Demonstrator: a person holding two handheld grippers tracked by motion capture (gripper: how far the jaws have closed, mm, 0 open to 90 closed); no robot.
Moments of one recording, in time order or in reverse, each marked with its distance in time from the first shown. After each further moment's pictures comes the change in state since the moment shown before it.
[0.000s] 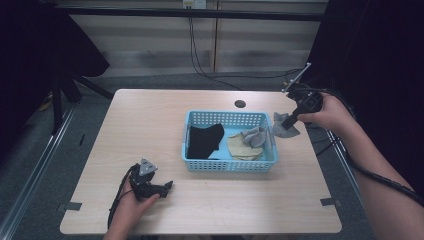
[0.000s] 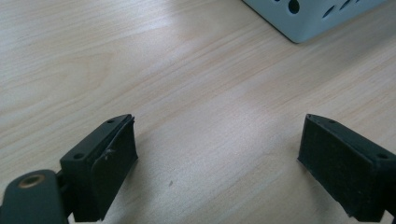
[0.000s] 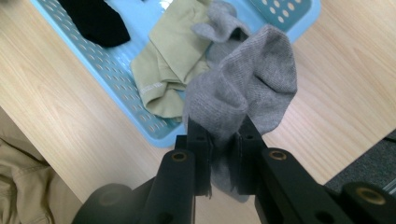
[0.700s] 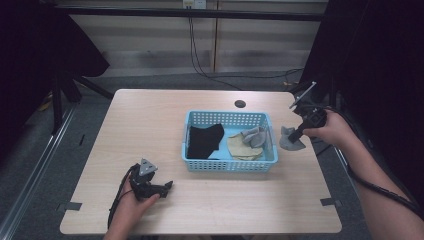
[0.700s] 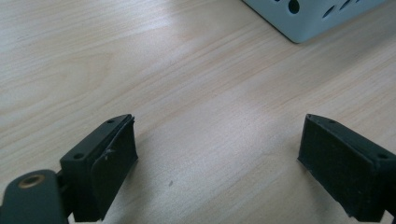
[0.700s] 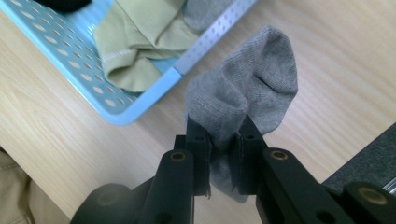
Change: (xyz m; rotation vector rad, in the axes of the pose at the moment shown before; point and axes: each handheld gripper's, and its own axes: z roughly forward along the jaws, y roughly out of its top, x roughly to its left) left arm 0.000 0.000 0.000 -0.004 0.000 -0.003; right arm -0.025 -0.040 0.047 0.037 0.017 0.060
